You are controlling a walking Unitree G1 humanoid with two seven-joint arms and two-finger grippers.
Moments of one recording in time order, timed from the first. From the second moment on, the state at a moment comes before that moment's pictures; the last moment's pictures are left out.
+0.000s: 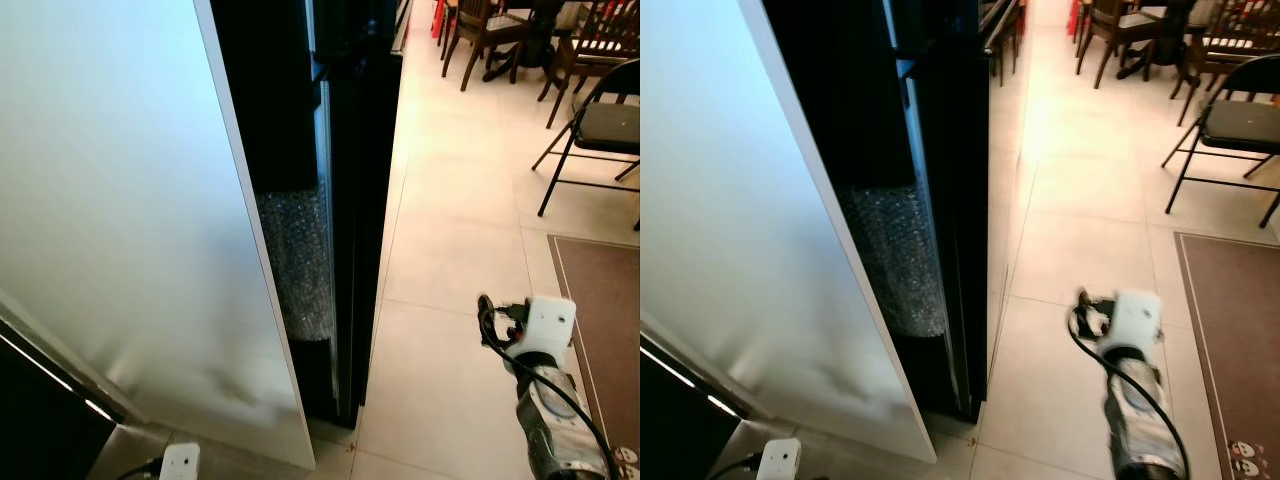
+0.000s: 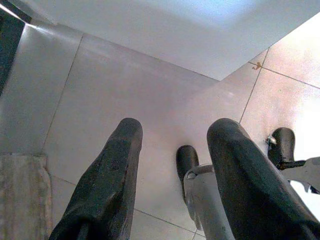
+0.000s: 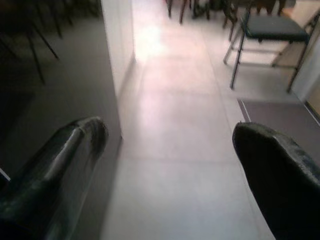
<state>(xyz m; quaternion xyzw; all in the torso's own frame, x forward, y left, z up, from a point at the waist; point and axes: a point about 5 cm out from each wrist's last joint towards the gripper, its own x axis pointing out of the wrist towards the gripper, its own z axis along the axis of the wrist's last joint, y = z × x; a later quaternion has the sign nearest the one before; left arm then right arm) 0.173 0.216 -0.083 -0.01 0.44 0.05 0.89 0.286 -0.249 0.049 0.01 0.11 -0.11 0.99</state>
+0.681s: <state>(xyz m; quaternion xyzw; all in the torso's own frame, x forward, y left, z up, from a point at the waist) 0.178 0.220 -0.080 0.01 0.44 0.04 0.90 0.164 -0.229 -0.084 0.05 0.44 -0.13 0.89</state>
